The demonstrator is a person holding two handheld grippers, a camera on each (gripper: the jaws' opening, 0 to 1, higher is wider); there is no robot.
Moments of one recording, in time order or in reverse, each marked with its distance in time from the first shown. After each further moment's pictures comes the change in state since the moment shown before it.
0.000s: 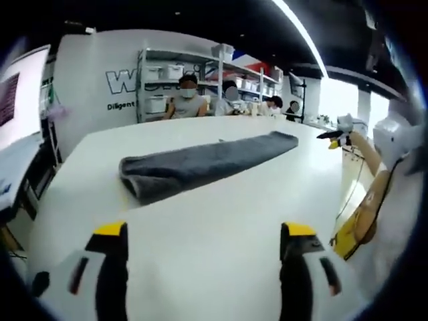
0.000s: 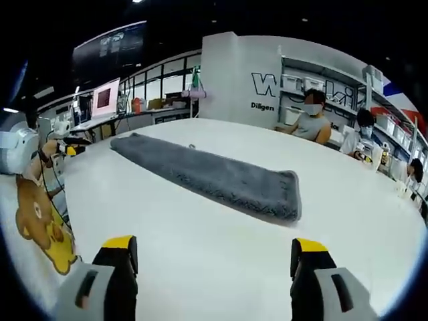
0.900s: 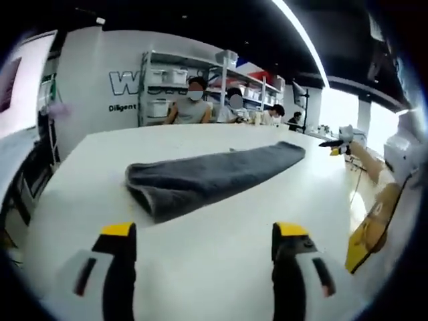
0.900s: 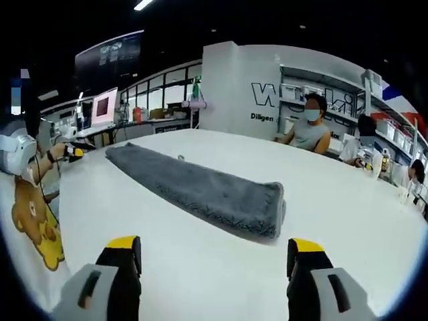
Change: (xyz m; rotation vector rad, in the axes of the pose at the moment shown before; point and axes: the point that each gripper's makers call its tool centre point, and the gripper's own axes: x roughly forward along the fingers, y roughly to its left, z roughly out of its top) left arm 0.037 0.049 0.017 -0.052 -0.080 -0.012; right arm 0.012 -0.055 0.013 -0.005 -0.114 0.032
